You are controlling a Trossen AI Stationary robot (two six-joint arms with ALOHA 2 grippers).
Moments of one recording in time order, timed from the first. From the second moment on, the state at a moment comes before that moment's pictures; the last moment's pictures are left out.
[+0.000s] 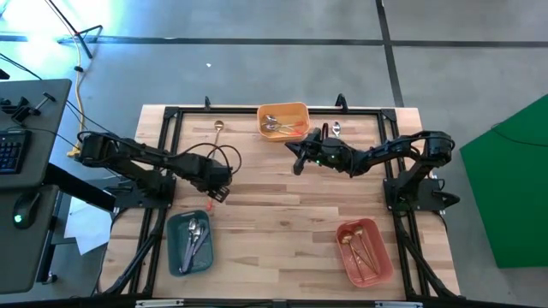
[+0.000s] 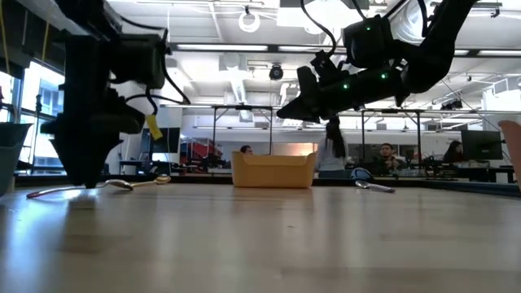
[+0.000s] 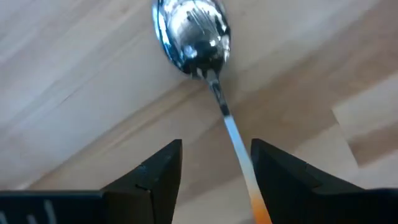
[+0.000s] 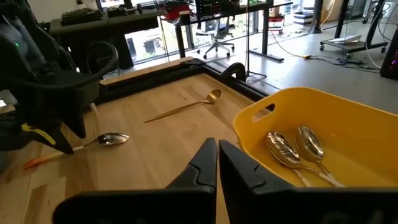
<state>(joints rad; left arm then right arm) 0.03 1.39 0.65 -0.80 -0.08 -0.96 -0.22 1.67 0.61 0.90 0.22 0.15</state>
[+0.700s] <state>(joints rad) 0.02 1.36 0.58 -0.64 -0.11 -0.87 -0.22 1.67 0.61 0.87 0.22 0.15</state>
